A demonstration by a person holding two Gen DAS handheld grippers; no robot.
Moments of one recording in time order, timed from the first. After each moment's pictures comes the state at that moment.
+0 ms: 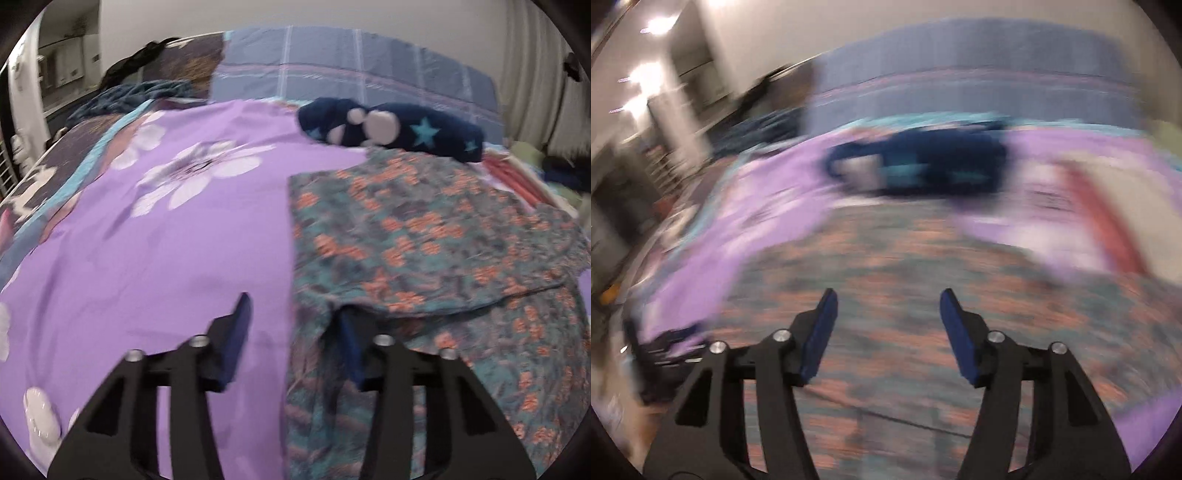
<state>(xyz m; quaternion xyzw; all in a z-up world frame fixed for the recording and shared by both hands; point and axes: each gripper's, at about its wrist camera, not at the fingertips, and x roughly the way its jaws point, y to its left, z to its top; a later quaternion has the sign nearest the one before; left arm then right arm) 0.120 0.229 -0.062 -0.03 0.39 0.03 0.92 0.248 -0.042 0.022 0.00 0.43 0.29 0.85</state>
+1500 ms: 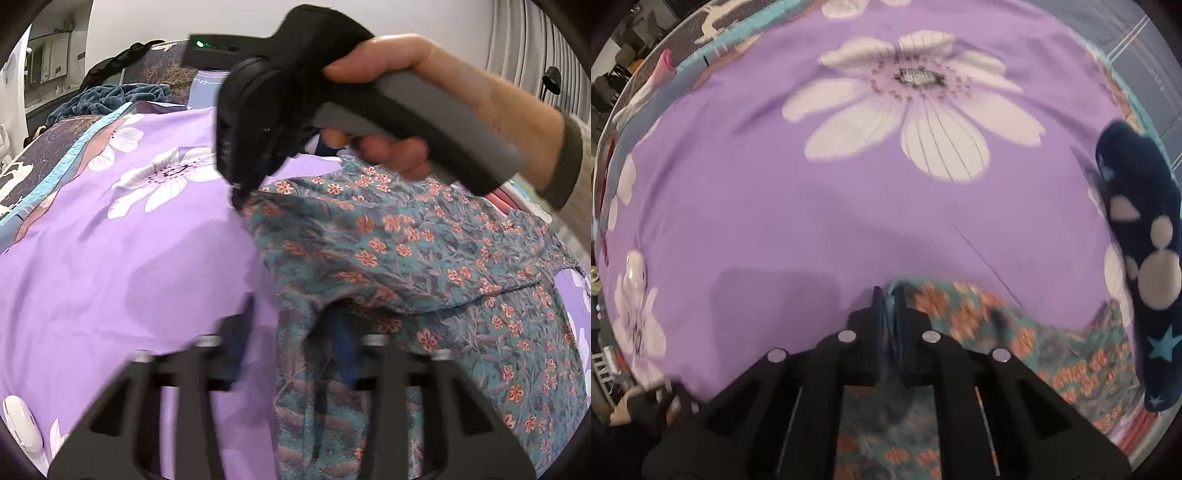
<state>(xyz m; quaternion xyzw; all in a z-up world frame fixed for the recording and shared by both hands) 0.115 0.237 -0.072 -0.06 0.37 -0.01 0.93 0.310 0.286 -0.078 -0.30 0.56 0.38 0.68</state>
